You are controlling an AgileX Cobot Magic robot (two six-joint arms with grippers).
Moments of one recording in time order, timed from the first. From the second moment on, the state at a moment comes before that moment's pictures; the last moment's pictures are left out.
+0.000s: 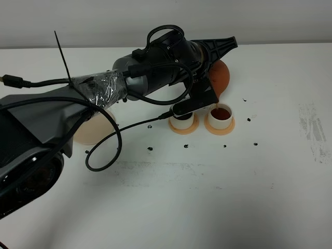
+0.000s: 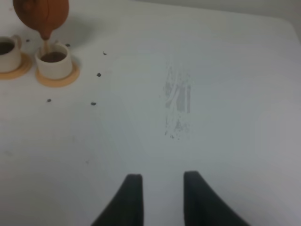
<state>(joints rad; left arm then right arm) -0.73 2.29 -1.91 0.57 0.42 1.82 0.06 -0.01 -0.50 0.10 1.08 -0.18</state>
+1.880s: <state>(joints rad) -0.74 2.23 -1.91 0.52 0.51 1.63 0.06 -0.01 -0.50 0.10 1.08 -0.18</state>
